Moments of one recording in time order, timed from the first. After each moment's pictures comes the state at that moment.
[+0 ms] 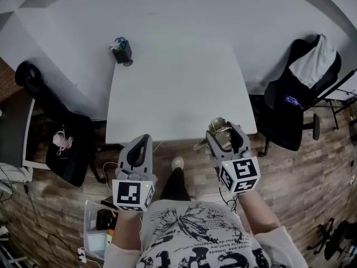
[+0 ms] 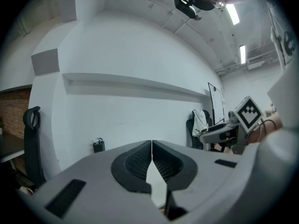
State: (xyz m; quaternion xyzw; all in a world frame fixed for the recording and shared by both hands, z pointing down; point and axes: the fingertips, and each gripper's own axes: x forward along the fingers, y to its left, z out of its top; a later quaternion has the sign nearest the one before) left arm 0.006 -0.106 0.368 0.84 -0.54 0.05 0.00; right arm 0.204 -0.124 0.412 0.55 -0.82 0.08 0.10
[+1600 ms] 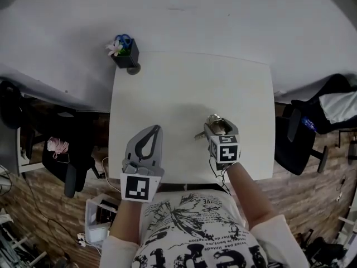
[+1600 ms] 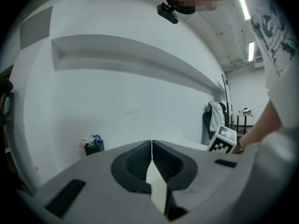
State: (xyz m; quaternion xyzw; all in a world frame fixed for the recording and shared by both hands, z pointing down) left arm -0.037 -0.395 0.445 0.84 -0.53 0.09 0.06; right arm 0.155 -0.434 0.639 0.52 -0.75 0.26 0.32
